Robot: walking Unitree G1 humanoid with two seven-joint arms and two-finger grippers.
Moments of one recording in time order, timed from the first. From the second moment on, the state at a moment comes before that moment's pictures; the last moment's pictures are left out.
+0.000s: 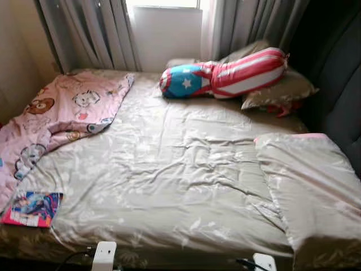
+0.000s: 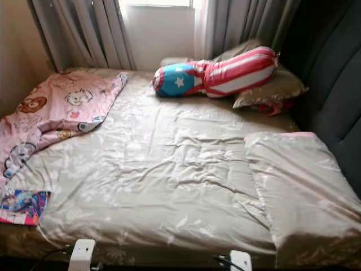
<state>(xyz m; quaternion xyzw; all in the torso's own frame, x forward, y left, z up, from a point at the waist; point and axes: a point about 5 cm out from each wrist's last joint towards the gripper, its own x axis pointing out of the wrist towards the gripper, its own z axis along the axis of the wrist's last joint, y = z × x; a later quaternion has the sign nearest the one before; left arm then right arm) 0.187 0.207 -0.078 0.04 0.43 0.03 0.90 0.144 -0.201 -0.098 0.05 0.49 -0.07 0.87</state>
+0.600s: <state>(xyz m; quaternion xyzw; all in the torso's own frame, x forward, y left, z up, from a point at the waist) 0.189 0.199 -0.078 0.04 0.43 0.02 0.90 0.127 -0.223 -0.099 0.05 0.50 -0.09 0.86</state>
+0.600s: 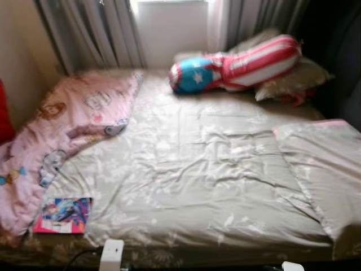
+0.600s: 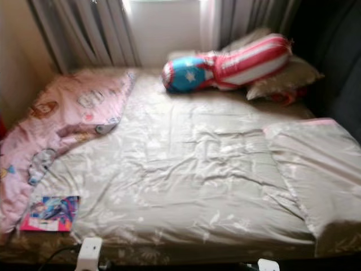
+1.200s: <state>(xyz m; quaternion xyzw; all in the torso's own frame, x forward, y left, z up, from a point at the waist) 0.189 0.206 -0.077 0.04 0.43 0.03 0.90 0.153 -0.155 -0.100 0.06 0.49 -0.05 0.87</state>
